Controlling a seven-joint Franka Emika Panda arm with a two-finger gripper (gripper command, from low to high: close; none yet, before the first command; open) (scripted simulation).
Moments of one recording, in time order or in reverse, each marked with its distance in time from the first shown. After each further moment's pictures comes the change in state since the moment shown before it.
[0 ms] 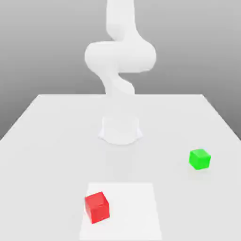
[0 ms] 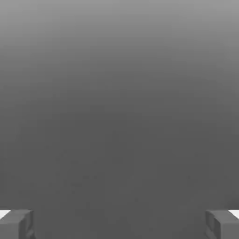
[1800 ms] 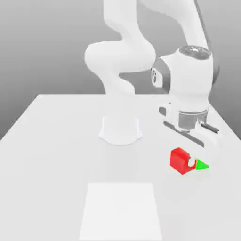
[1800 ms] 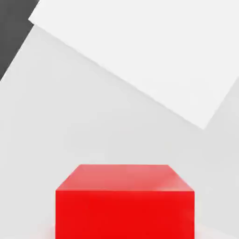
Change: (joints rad) arm 0.263 0.546 0.402 -0.480 0.223 0.327 1.333
